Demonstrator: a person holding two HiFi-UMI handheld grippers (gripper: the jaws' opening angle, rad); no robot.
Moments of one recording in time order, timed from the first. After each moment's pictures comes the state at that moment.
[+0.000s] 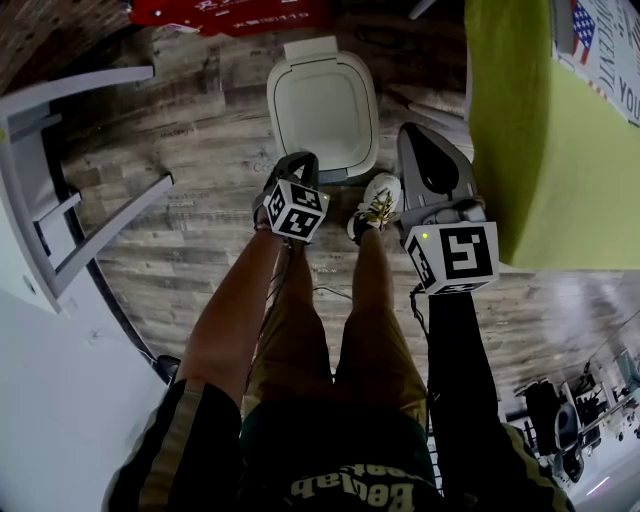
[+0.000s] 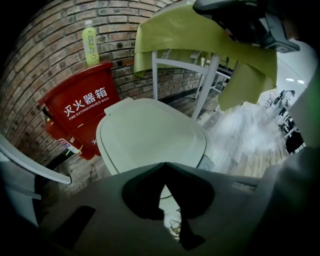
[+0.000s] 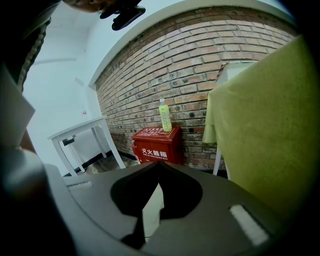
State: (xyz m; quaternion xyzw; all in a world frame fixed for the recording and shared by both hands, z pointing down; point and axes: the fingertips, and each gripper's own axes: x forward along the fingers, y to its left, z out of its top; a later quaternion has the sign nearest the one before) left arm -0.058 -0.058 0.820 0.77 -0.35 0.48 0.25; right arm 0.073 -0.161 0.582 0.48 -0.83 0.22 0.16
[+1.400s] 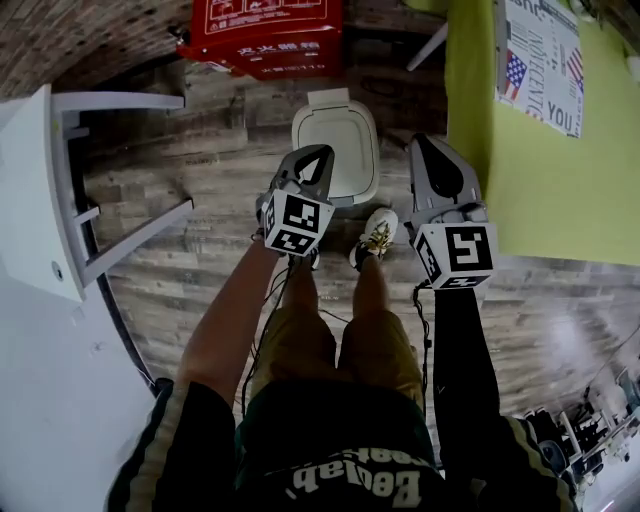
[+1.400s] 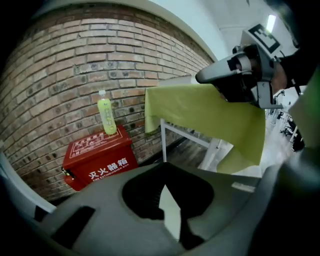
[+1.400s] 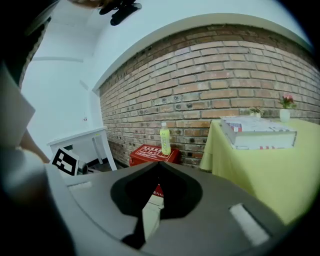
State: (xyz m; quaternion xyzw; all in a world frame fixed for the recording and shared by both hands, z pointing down) left arm -0.040 -0.164 0.606 0.85 -0.40 0.32 0.15; right arm 0.076 -0.197 0.471 0.49 -0.85 0.16 0.15
